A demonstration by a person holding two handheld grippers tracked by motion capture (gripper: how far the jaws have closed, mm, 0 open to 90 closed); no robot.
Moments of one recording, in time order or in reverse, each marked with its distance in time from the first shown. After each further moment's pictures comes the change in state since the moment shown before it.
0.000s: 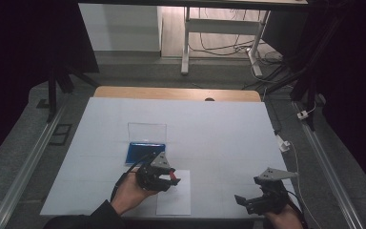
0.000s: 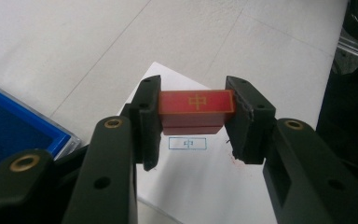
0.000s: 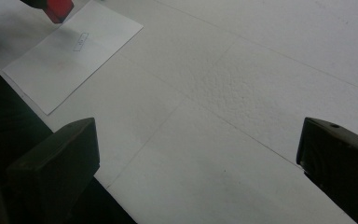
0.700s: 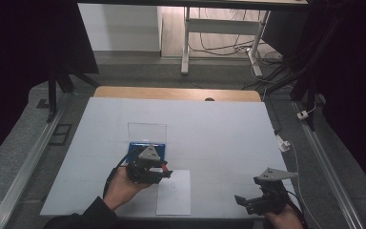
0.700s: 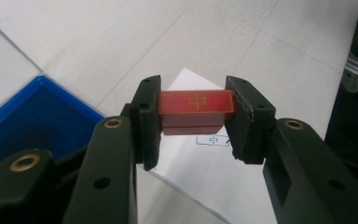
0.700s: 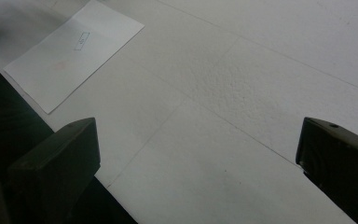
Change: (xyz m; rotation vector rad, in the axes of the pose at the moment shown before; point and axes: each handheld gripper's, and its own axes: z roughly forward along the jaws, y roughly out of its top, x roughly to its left) left arm 0.020 -0.005 -0.024 -0.054 0.031 -0.065; right arm 0.000 0.000 0.000 0.002 0.000 -0.005
